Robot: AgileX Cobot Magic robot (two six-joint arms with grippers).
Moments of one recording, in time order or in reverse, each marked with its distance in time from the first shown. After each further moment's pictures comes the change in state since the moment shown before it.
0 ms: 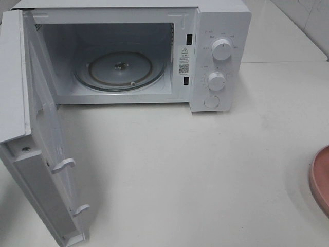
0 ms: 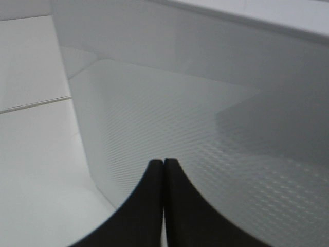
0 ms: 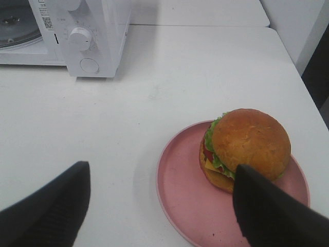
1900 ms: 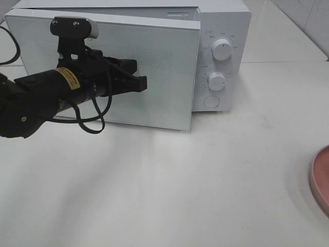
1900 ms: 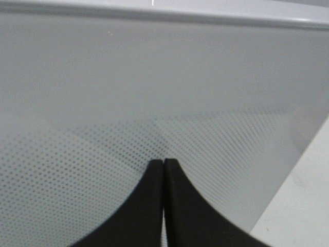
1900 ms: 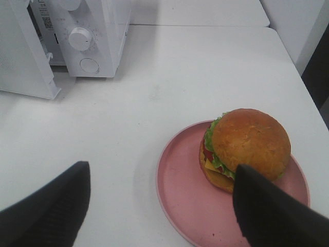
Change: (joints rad) left arm -0.555 0.513 -0.578 -0.442 0.090 0.045; right arm 0.000 0.000 0.000 0.000 0.000 0.000
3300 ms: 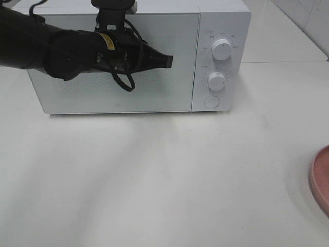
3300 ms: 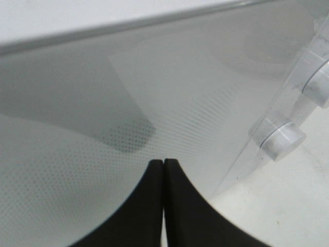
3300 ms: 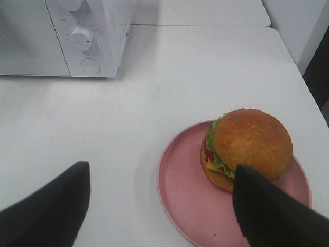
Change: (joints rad) left arm -0.038 0.066 -0.372 -0.094 0.553 0.101; right arm 0.000 0.000 0.000 0.004 0.000 0.000
